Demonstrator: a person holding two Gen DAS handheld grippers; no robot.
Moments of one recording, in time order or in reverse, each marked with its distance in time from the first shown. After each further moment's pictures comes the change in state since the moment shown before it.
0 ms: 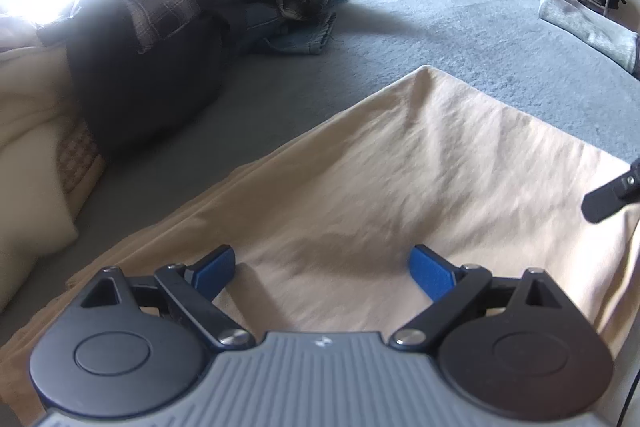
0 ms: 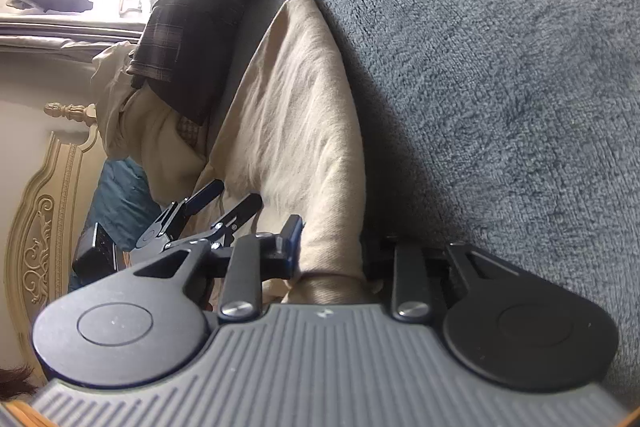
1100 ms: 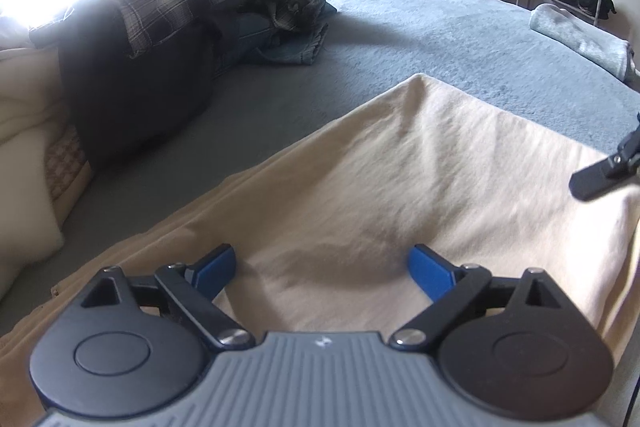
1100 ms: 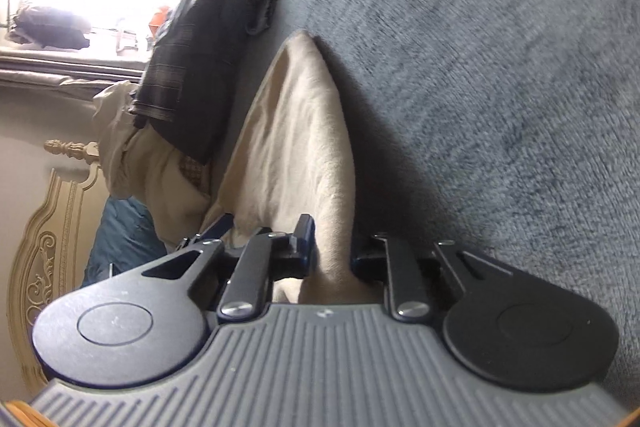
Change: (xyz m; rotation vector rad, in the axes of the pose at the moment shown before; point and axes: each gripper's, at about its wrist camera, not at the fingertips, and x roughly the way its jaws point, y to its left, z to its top) left arm 0.010 -0.002 -0.001 -0.011 -0.056 -0.041; right arm -0.006 0.004 0.004 0.071 -0.089 -0.015
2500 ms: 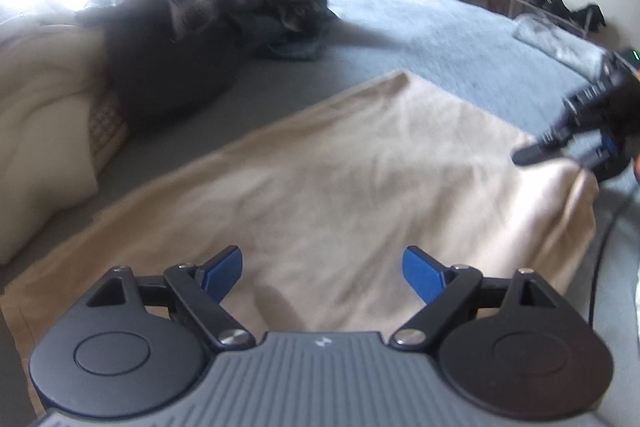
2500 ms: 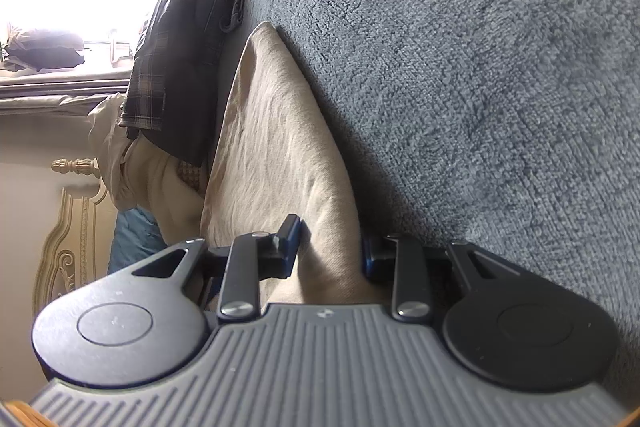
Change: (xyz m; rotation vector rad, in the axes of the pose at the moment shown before) left arm -0.058 0.012 -0.036 -0.055 -0.037 -0.024; right arm 0.010 -0.027 0.007 0.094 0.033 0.042
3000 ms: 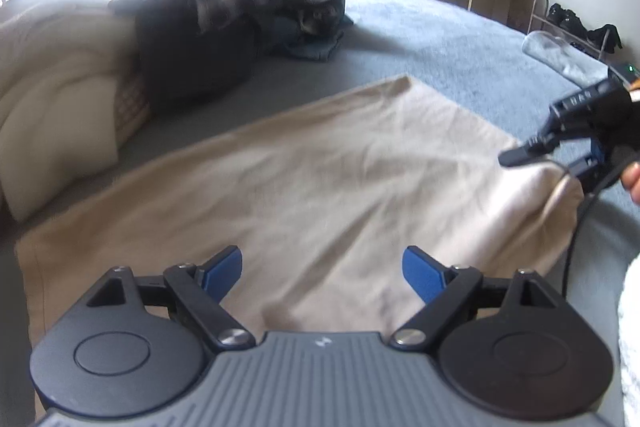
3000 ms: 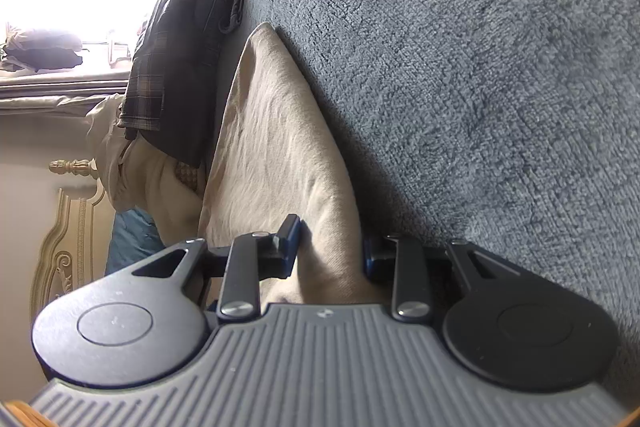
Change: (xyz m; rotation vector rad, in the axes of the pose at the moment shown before) left arm -0.025 -0.018 -0.015 -0.045 -0.005 0.042; right arm 0.001 0.001 0.001 0.005 -0.004 -0.007
